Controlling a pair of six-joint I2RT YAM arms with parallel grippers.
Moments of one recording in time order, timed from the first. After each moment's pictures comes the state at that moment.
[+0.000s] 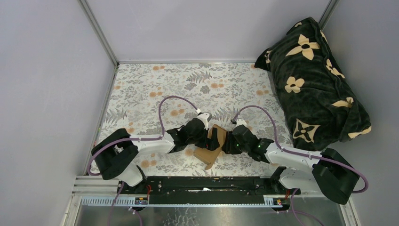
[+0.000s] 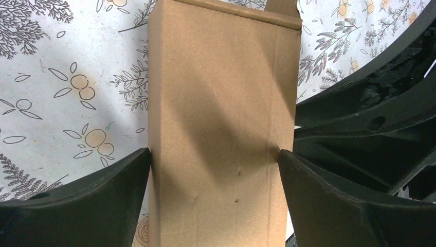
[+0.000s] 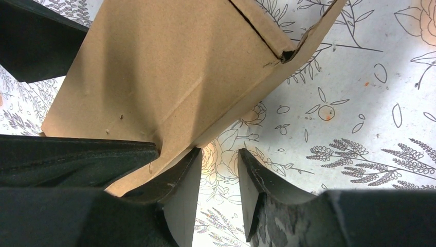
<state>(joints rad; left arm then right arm) -0.93 1.53 0.67 0.15 0.07 -0.60 0.84 1.16 0.41 -0.07 0.04 0.73</state>
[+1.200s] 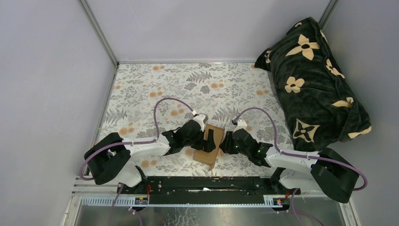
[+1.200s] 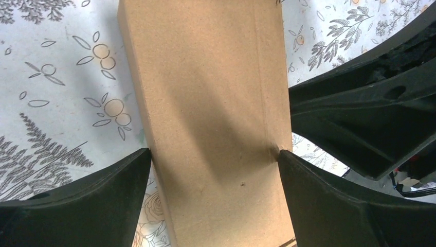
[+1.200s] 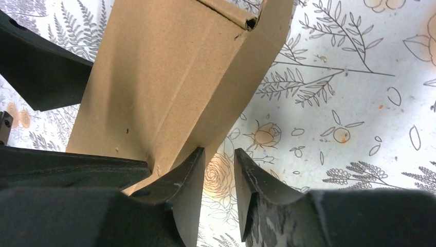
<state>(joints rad) -0.93 1.45 0.62 0.11 0.05 -0.62 0.90 1.16 0.33 0.12 0.14 0.77</state>
